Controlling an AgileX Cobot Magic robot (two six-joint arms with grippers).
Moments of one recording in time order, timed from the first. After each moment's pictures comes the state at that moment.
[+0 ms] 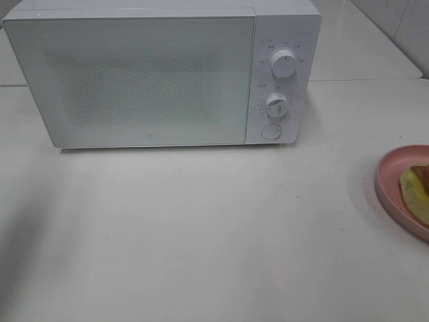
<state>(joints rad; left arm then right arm) 0.02 1.20 -0.86 -0.21 1.00 0.16 -0.01 0.00 -0.51 -0.04 1.05 0.09</state>
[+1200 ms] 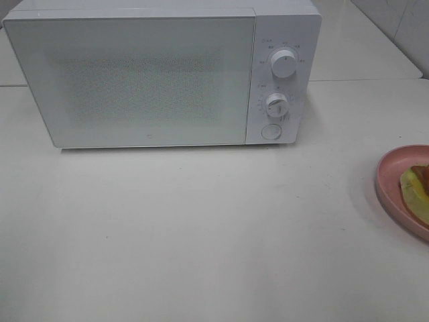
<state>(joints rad) 0.05 0.26 -0.50 -0.07 1.02 0.05 -0.01 0.00 -0.51 -0.04 1.05 0.09</state>
